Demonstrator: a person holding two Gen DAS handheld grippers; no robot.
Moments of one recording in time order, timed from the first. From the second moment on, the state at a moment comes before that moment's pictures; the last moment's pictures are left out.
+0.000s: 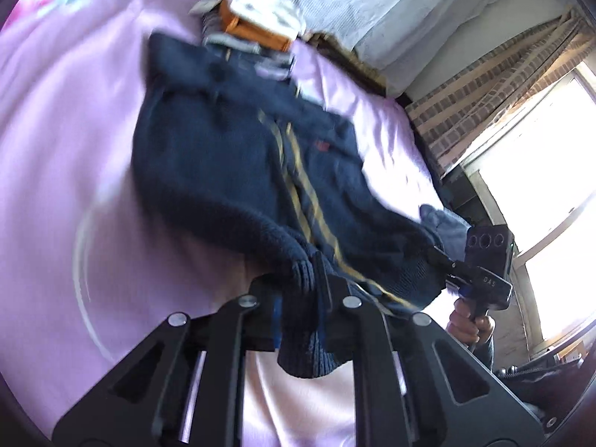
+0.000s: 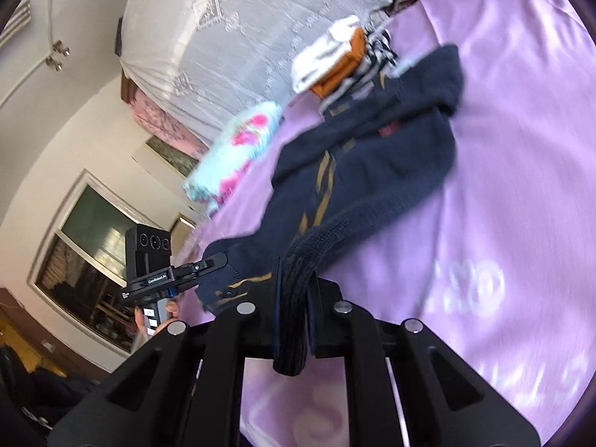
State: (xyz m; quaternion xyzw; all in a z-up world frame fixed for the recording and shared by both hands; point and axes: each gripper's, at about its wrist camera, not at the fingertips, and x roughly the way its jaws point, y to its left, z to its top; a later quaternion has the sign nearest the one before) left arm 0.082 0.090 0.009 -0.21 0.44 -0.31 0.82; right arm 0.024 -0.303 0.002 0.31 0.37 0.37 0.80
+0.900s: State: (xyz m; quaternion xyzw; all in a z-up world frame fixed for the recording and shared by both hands) left arm 0.358 0.104 -0.034 -0.33 0.47 -0.23 0.78; right arm 0.328 -0.310 -0.064 0.51 0.42 0.30 0.69
